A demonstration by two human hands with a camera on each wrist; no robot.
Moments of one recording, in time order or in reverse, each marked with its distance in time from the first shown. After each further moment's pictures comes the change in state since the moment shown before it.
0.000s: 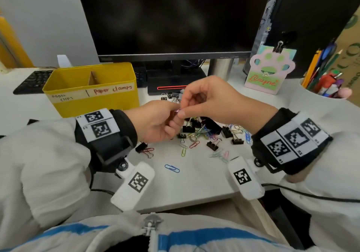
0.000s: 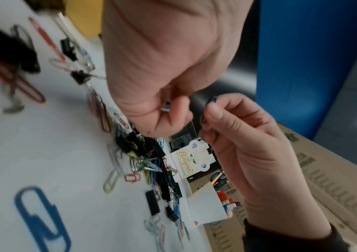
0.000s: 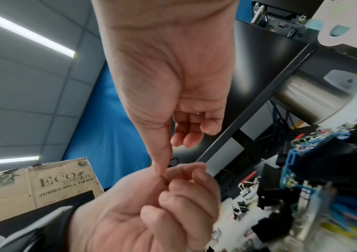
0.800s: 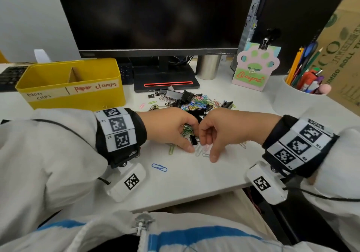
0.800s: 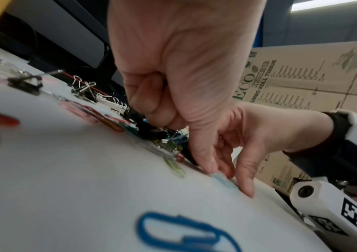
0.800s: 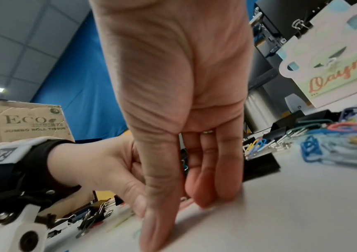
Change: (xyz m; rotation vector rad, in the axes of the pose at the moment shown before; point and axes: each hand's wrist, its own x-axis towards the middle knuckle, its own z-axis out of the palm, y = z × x) left_hand 0.027 -0.007 0.019 1.465 -0.199 0.639; right_hand -0.043 0.042 -0.014 -0.351 -0.459 0.382
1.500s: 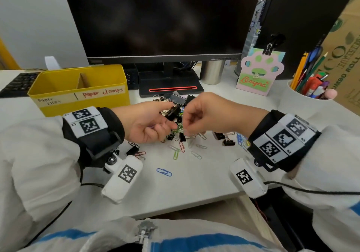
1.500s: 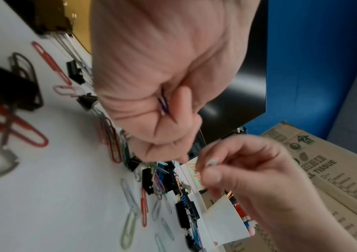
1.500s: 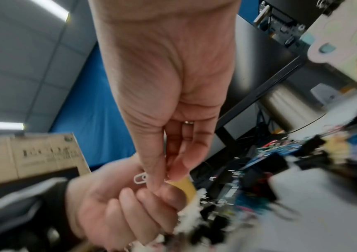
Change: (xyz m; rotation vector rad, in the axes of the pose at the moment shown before) left_hand -0.023 -0.025 -0.025 -1.388 -0.078 -0.759; right_hand 0.021 -0.032 -0.017 0.180 0.252 -0.259
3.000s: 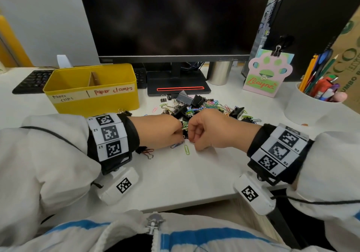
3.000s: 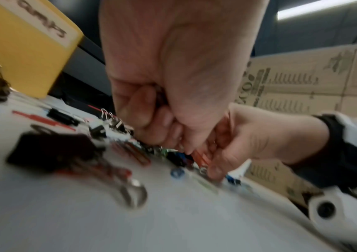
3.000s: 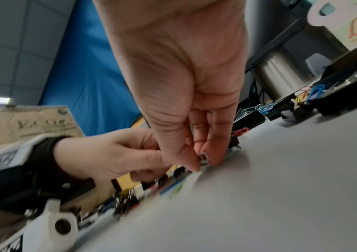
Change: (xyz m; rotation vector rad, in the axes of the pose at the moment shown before) left_hand -0.001 -0.022 0.008 1.616 0.324 0.559; right_hand 0.000 0.006 0.034 -0.076 -0.017 0.192
